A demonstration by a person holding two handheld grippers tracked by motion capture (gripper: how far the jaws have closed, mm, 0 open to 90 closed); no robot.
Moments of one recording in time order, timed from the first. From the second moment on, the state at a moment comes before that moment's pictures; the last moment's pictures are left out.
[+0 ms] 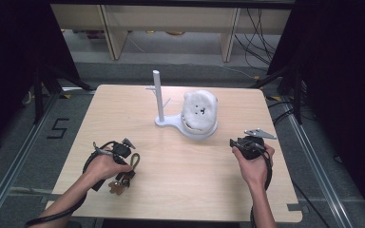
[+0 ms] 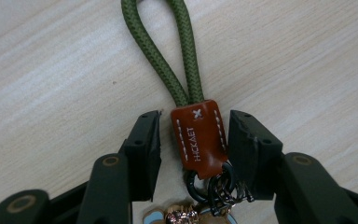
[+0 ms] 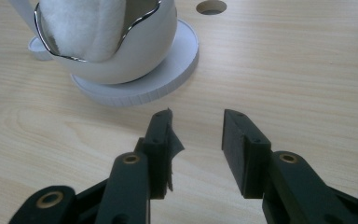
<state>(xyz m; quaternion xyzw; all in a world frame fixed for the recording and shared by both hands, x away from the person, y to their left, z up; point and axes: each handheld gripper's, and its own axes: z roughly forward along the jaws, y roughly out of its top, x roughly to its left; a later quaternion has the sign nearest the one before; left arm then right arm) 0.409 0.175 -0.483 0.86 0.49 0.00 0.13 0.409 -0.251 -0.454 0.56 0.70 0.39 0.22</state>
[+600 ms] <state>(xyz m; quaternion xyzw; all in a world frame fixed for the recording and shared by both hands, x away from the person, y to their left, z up) 0.403 0.171 -0.482 0.89 0.44 0.03 0.11 0.408 -0.251 -0.456 0.56 0.70 0.39 0.22</state>
